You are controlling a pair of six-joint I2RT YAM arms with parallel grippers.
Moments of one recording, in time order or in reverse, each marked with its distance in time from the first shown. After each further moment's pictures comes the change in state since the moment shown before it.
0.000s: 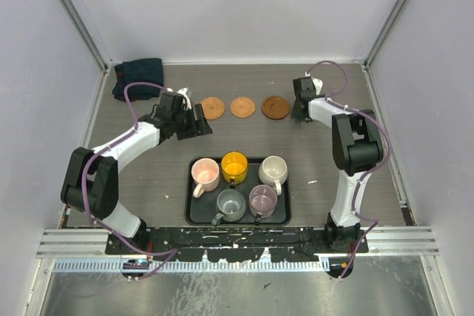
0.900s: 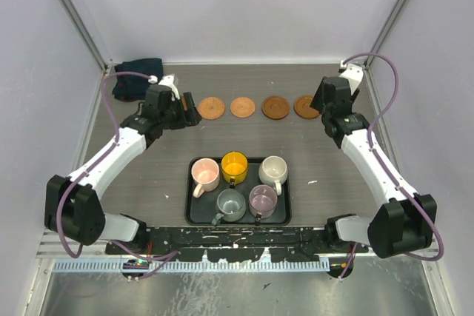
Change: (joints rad) left arm 0.001 -0.183 0.032 -0.066 -0.158 0.058; right arm 0.014 -0.726 -0.244 -0.034 0.181 -0.073
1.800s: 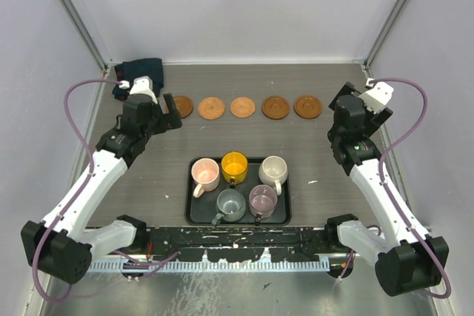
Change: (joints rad) left arm 0.015 -0.280 -0.050 -0.126 -0.269 0.039; right arm -0.002 -0.270 -0.211 0.178 0.388 -0.026
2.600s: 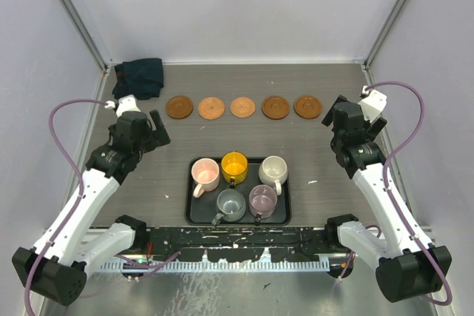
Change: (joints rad) left arm 0.002 -0.165 -0.074 -0.214 -0.153 -0.088; right arm -0.001 -0.062 0.002 -0.300 -0.149 0.111
